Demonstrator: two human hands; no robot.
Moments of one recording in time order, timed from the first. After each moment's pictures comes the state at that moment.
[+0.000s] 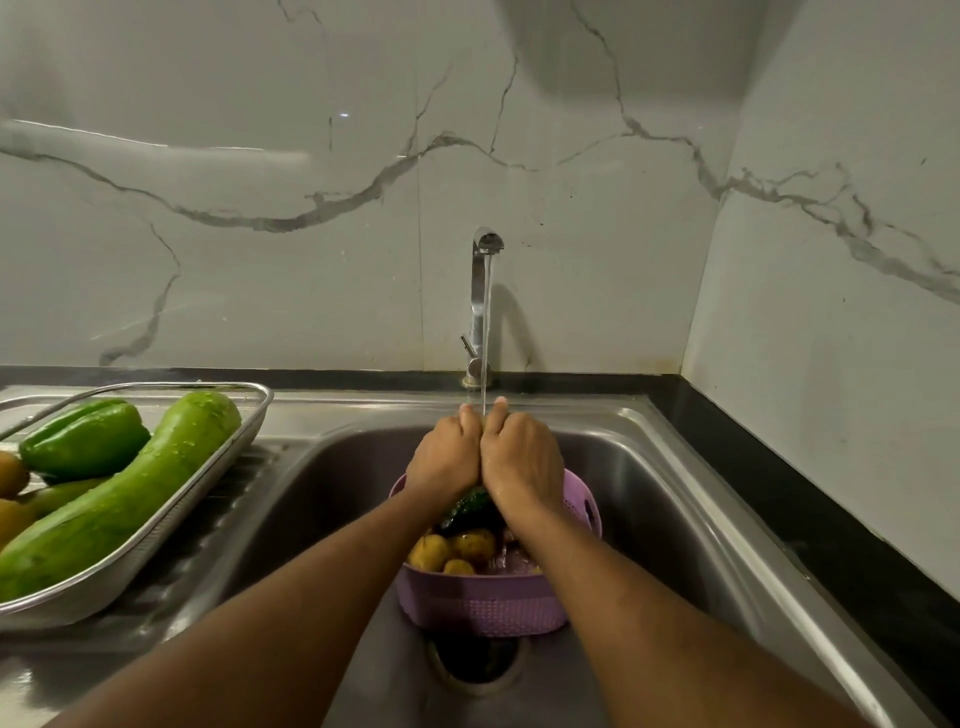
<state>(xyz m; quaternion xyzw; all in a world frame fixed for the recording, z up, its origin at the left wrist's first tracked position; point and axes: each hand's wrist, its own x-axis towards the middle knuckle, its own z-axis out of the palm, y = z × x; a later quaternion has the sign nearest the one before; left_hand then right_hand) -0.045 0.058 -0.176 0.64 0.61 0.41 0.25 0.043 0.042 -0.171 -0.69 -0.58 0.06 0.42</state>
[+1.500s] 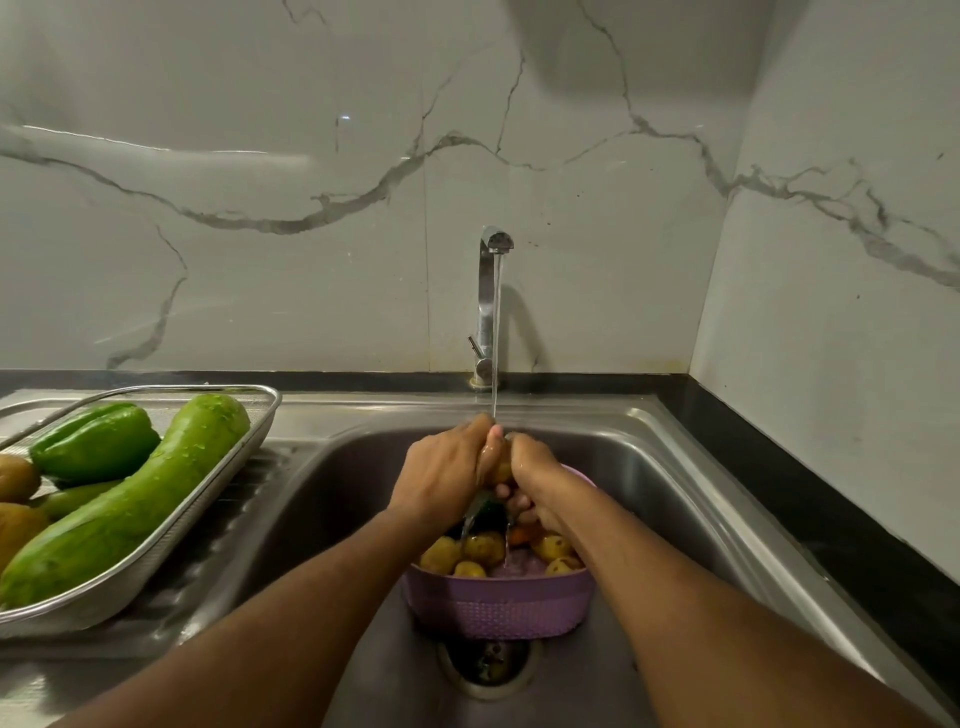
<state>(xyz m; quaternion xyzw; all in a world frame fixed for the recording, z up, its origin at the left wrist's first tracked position) -0.074 0.041 -0.184 0.79 0.50 0.35 0.00 0.056 0.038 -0.162 -0.66 -0.43 0.53 0.31</state>
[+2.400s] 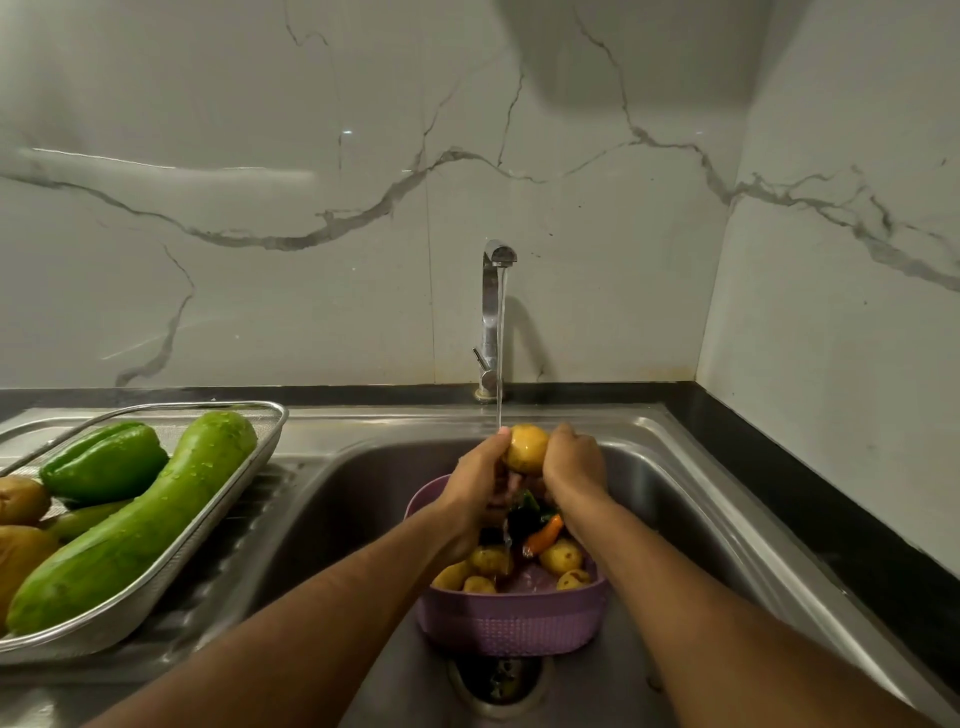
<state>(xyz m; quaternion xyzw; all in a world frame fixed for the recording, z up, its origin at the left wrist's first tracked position) -0.046 0.039 -0.177 0.51 0.47 0.42 0.59 0.076 0.059 -0.168 -0.70 -0.43 0.30 0.47</state>
